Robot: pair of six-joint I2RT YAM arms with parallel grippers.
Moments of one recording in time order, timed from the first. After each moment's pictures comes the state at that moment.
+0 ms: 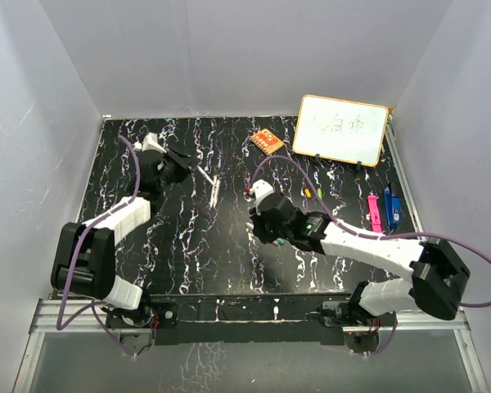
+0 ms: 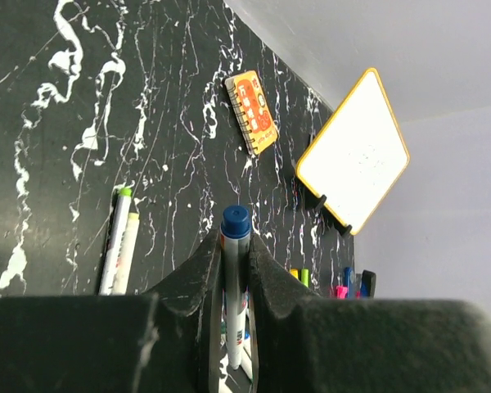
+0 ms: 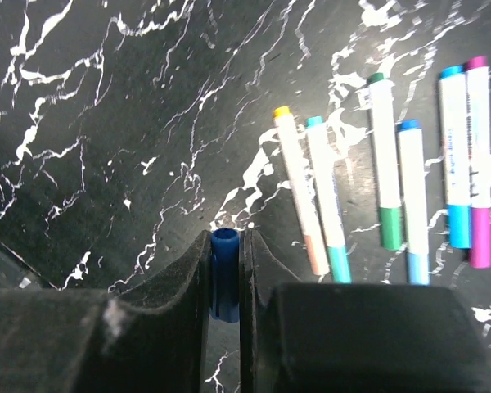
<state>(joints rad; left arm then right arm) -0.21 1.45 0.73 0.43 0.16 -0.96 0.94 1.33 0.85 -0.28 0.11 0.28</state>
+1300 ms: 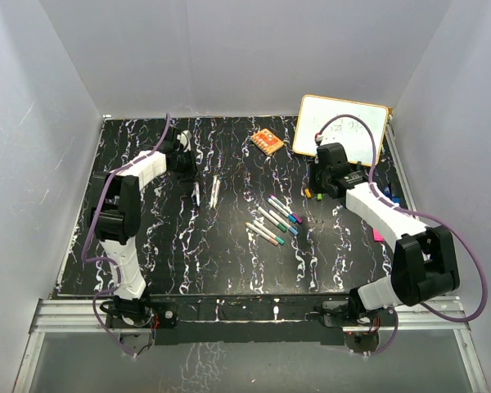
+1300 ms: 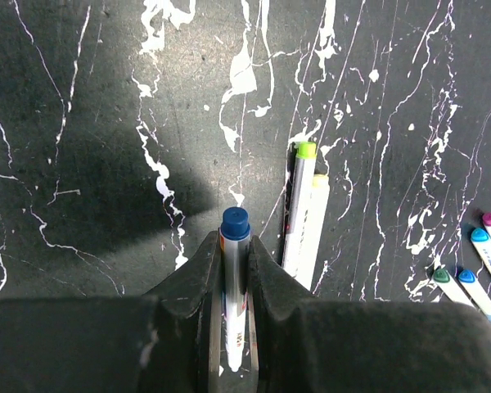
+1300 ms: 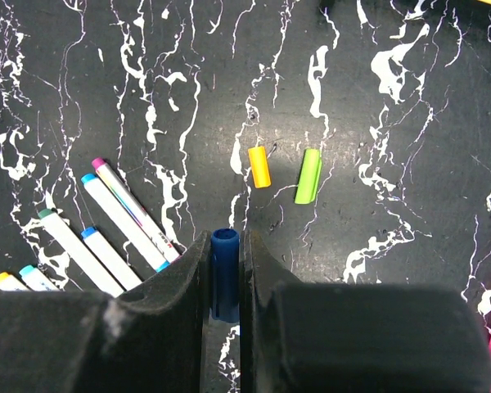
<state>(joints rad) -0.19 1.99 1.39 -0.43 0.27 -0.32 0.30 1.41 0.99 -0.35 0.11 0.21</state>
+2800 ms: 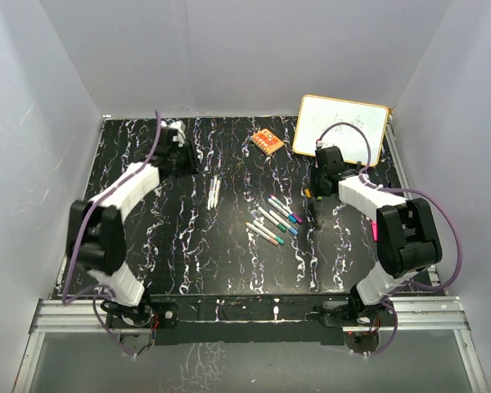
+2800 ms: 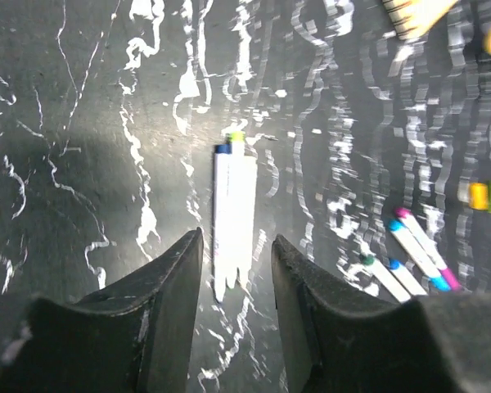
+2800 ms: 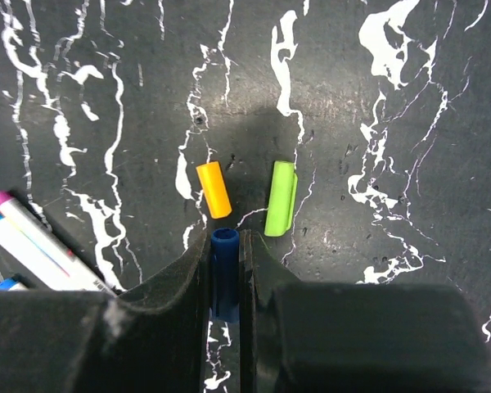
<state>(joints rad) -0.25 1.75 1.26 -0.35 0.14 -0.40 0.23 1.60 0.99 -0.26 0.11 0.22</state>
